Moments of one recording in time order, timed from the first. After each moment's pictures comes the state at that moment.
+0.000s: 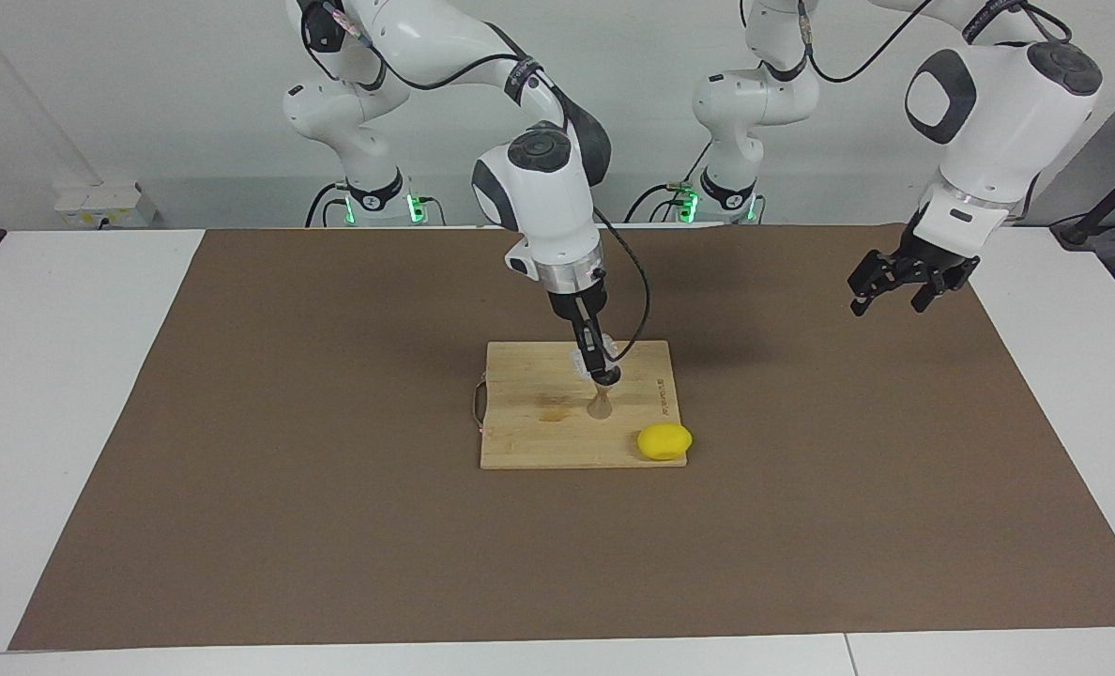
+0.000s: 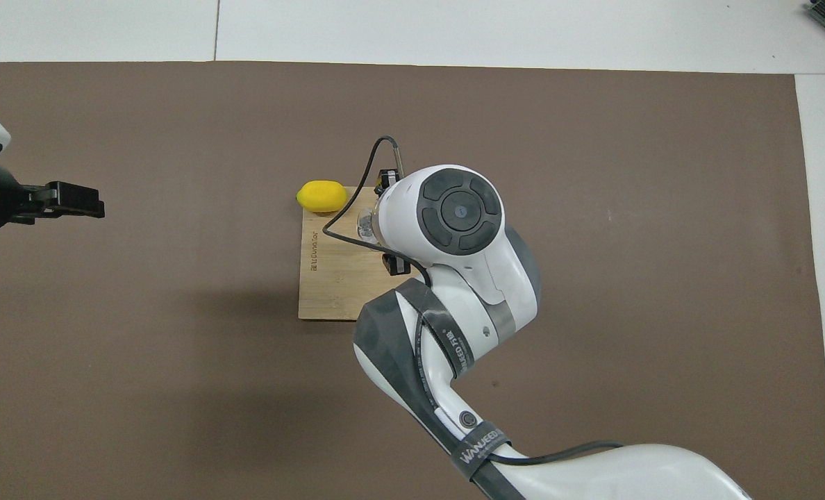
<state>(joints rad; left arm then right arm) 0.02 -0.02 -0.01 -1.79 -0.05 1.83 -0.01 0.64 0.40 -0.05 -1.57 0.16 2.24 2.01</state>
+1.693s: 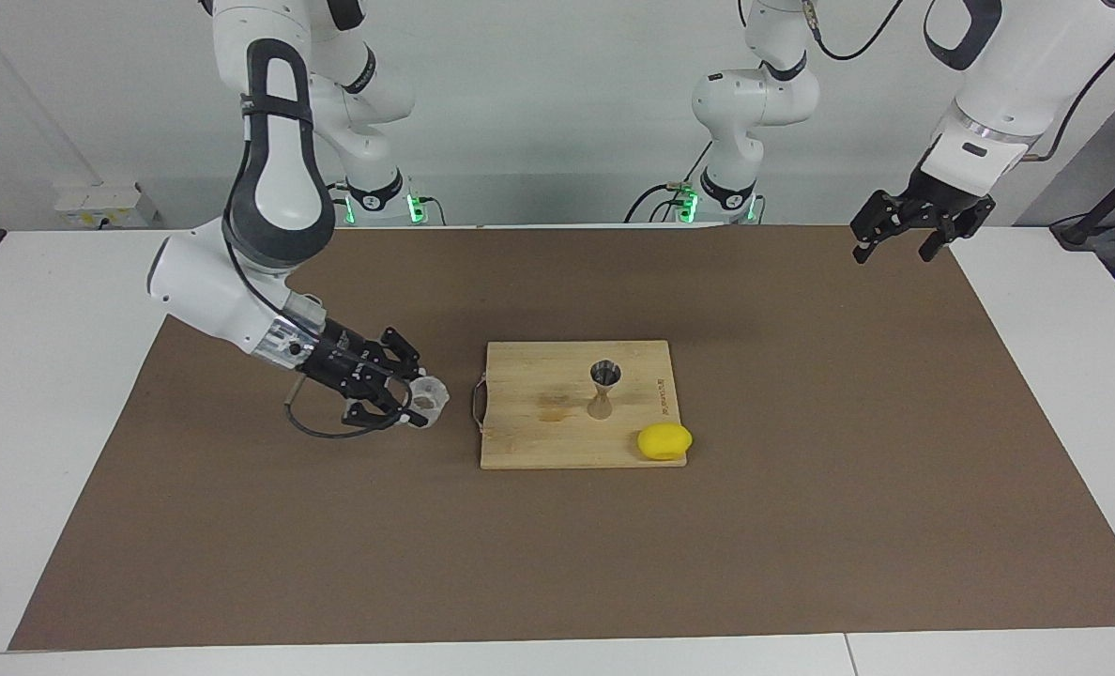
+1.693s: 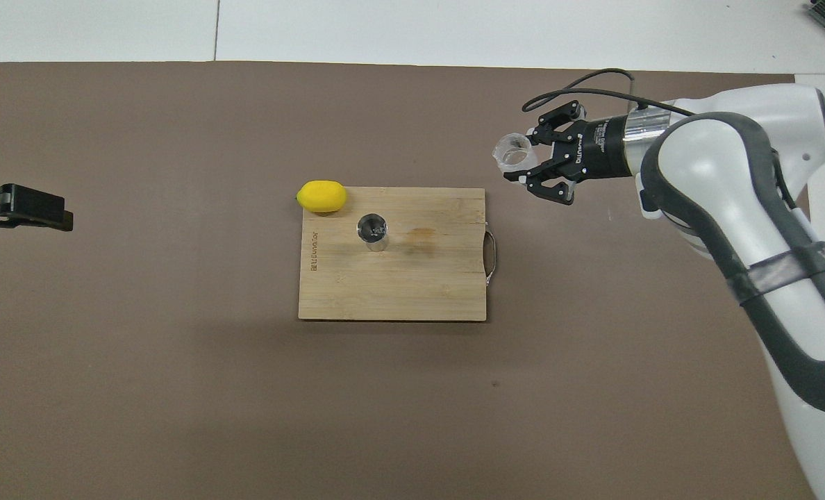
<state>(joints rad) -0.02 -0.04 -0.01 -1.62 -0.04 1.61 -0.02 0.07 0.28 -0.05 -1.82 1.03 2.07 1.25</state>
